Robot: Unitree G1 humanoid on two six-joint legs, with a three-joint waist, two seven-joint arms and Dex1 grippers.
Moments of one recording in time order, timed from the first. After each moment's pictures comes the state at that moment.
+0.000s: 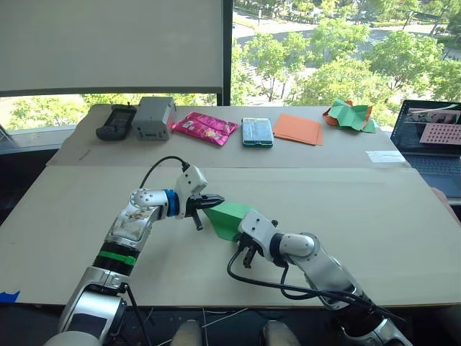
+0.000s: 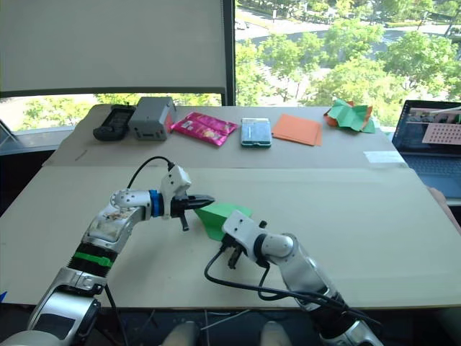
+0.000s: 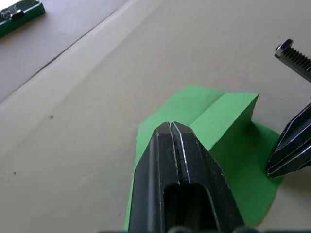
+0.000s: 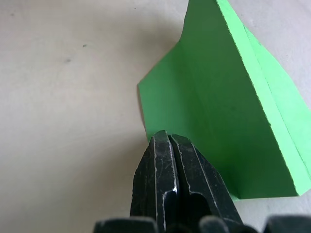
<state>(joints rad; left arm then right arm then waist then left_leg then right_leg) -0.63 0.44 -0.20 0.37 -0.18 0.29 -1.01 -0.32 -0.36 0.46 -0.31 -0.10 0.73 0.65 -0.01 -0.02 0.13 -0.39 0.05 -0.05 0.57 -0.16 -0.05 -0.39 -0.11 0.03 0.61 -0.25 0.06</state>
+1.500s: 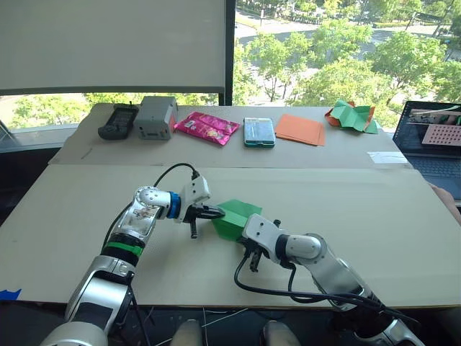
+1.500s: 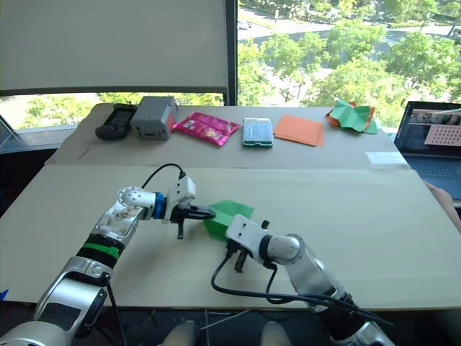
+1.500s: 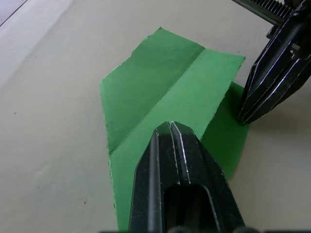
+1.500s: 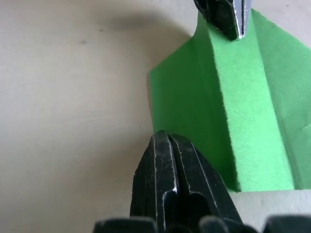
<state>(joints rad) -0.66 0.46 -0.22 0.45 -0.07 0.16 -1.24 -0.31 -0.44 0.47 -0.30 -0.10 0.62 0.69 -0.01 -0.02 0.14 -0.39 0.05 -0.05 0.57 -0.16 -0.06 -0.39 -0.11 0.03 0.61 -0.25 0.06</state>
